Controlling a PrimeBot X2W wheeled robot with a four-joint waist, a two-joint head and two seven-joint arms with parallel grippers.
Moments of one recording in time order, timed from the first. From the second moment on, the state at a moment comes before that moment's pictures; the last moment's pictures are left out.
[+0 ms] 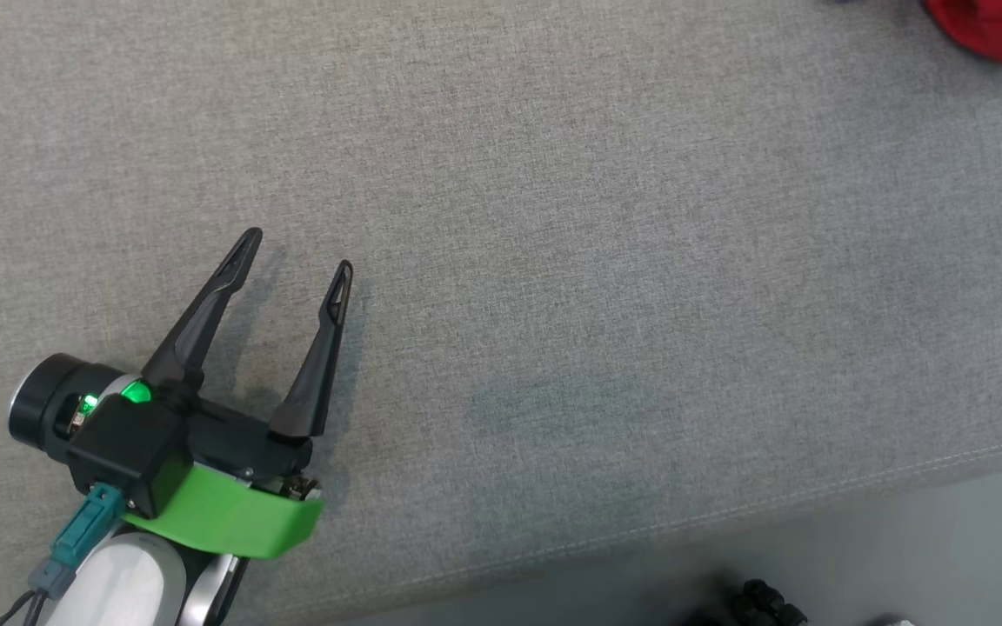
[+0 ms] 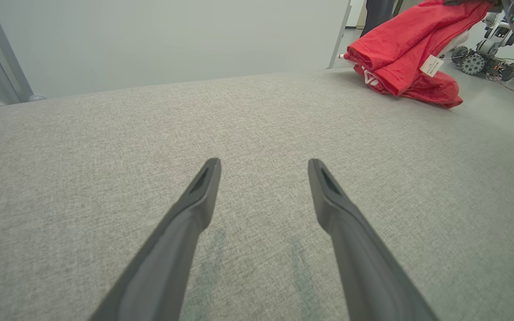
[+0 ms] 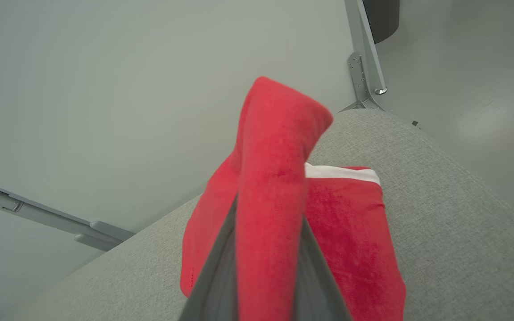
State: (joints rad) left arm -0.15 0.28 -0.35 -0.33 -0.30 -0.04 -0.13; right arm -1.10 -0.63 0.46 0.60 1.28 -0.08 0.15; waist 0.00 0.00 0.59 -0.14
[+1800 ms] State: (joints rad) left arm -0.18 0.22 -0.32 -0.26 -0.35 0.00 -0.16; right arm -1.04 -0.55 0.59 0.87 1.05 0.02 -0.23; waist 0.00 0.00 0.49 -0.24
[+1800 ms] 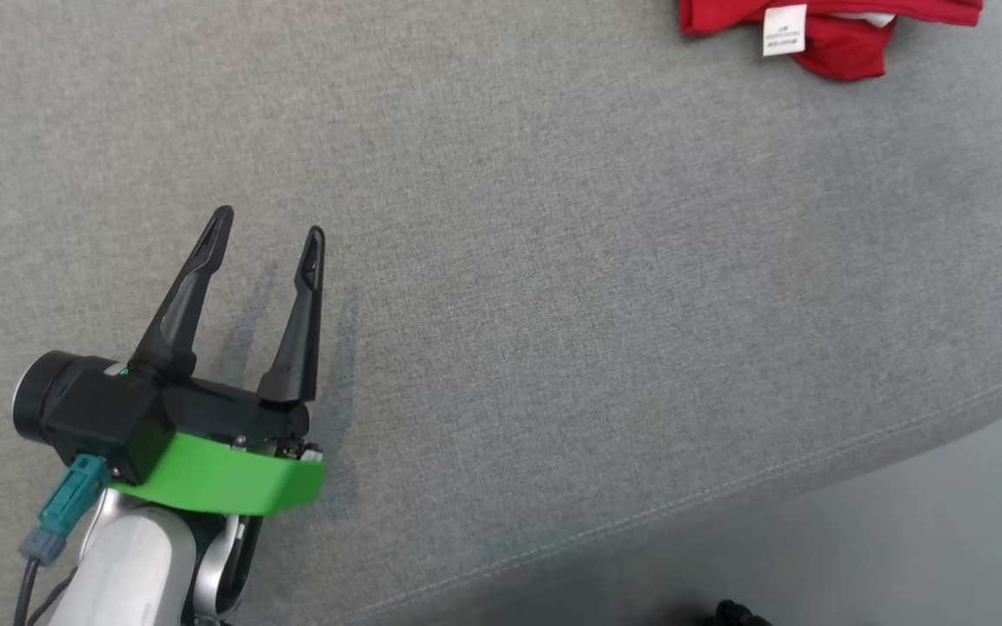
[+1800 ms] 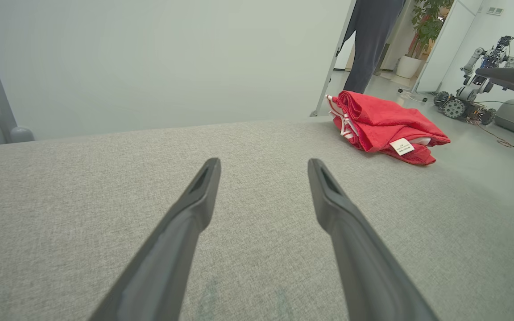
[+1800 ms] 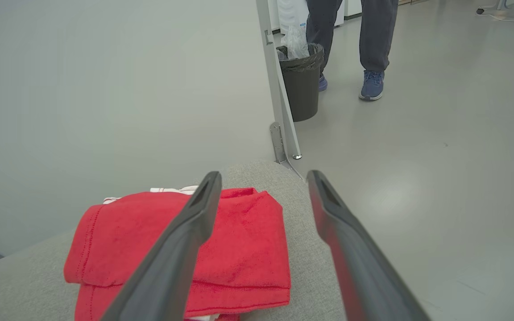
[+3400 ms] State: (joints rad) left arm -0.02 0.11 -0.19 -0.03 -0.33 0.11 -0.24; right arm -0.29 -0.32 0.44 0.21 0.70 -0.12 -0.25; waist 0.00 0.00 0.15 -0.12
